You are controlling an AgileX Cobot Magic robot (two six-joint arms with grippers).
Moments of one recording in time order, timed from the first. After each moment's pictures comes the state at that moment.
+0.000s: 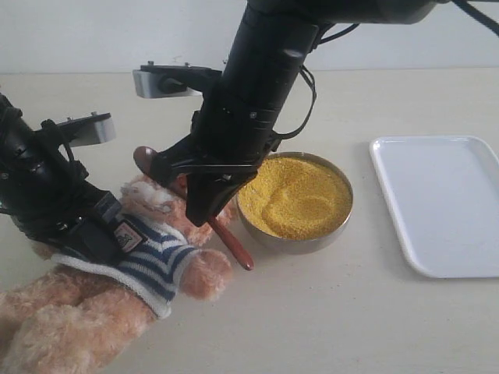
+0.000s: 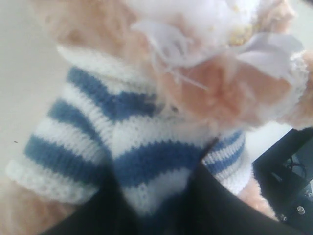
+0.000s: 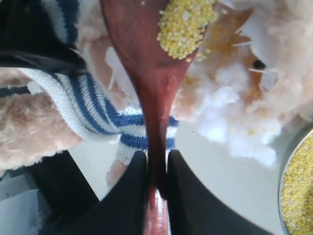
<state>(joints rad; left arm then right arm) -0.23 1.61 -0.91 -0.51 1.09 0.44 0.69 1.95 -1.57 0.53 1.22 -0.37</state>
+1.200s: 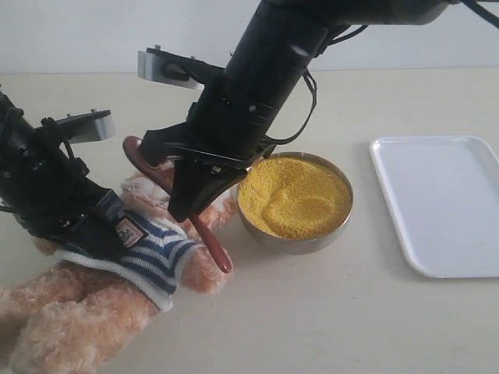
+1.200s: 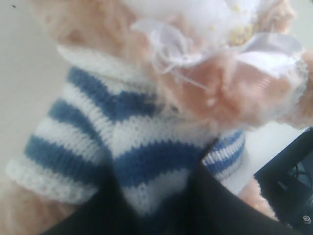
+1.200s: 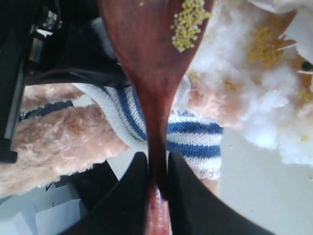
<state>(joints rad) -0.23 1.61 -0.91 -0.51 1.06 0.44 0.66 1.95 -1.55 0.68 1.22 -0.41</state>
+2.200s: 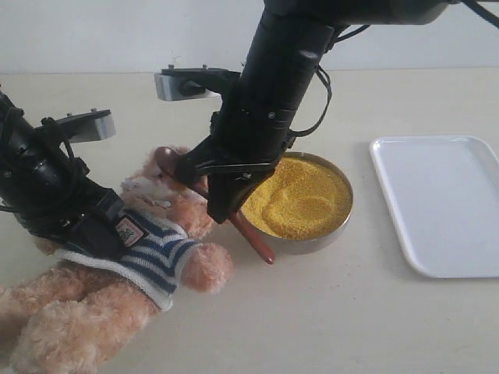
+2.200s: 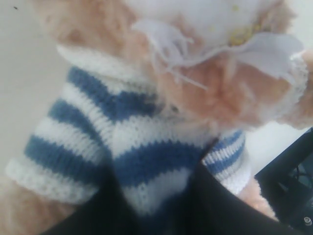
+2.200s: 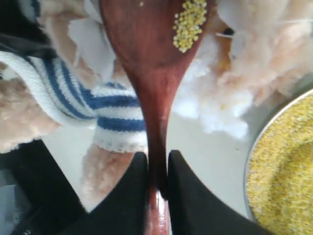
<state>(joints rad) -0.23 1.61 -0.91 -0.51 1.06 0.44 0.66 1.95 -1.55 0.48 1.22 -0.41</state>
